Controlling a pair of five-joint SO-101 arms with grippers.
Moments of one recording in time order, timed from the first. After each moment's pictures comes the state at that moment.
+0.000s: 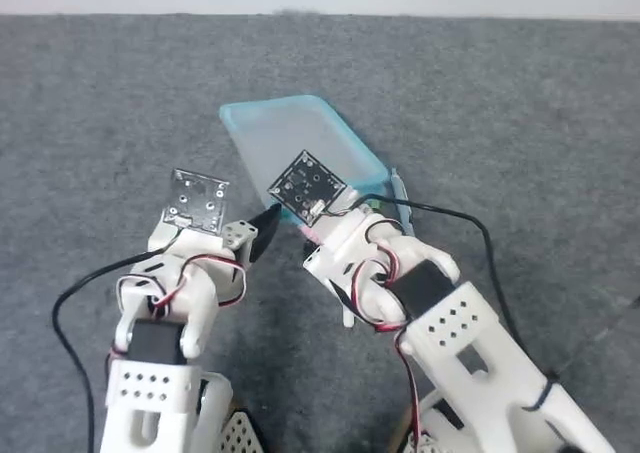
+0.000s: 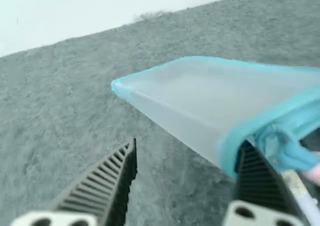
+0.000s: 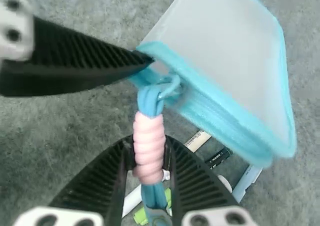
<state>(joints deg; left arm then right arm) -0.8 -74.2 75.0 43.6 -5.6 -40.4 -43.6 46.9 52.3 13.7</state>
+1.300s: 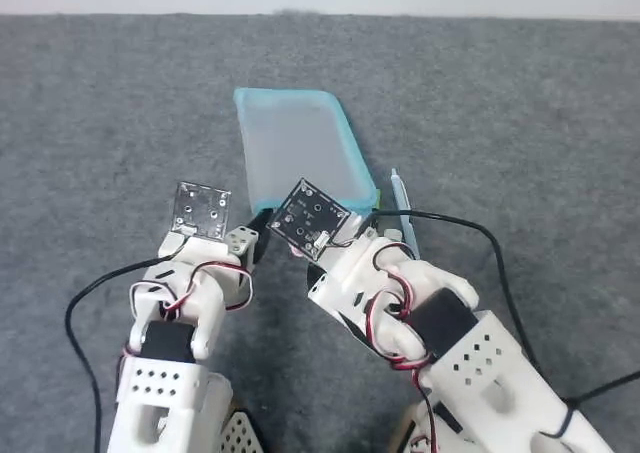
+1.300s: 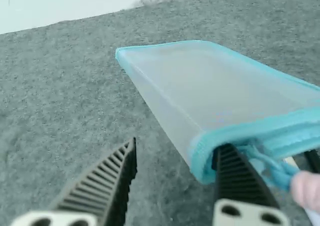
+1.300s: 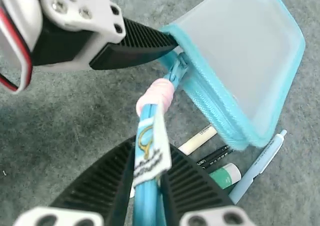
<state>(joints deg) -0.9 -74.5 84.5 34.4 -2.5 -44.7 -52.7 46.9 62.6 14.3</state>
